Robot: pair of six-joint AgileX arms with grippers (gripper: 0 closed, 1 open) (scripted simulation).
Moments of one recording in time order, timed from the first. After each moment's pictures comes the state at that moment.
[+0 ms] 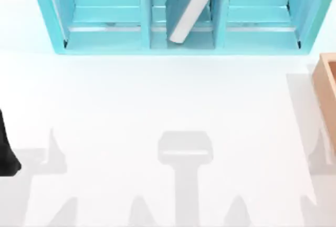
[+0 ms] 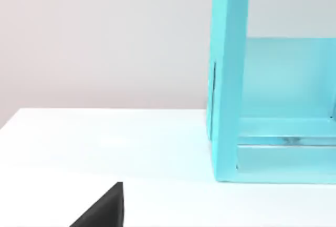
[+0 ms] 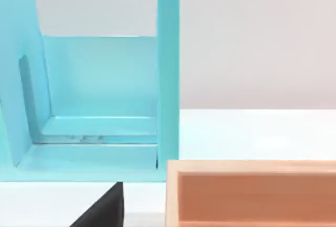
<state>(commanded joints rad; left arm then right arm) 0.00 0.00 0.00 0.00 0.00 0.00 0.00 0.00 0.00 0.00 0.00 0.00</state>
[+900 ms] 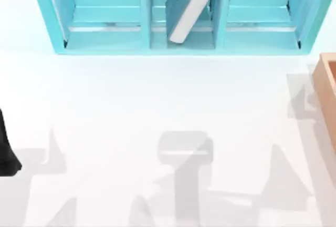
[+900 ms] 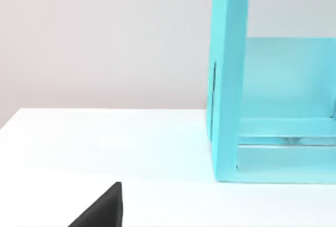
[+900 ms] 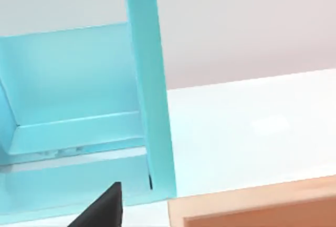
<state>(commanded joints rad) 0.00 0.00 0.00 0.00 0.00 0.00 0.16 0.90 0.37 0.33 0.27 0.14</state>
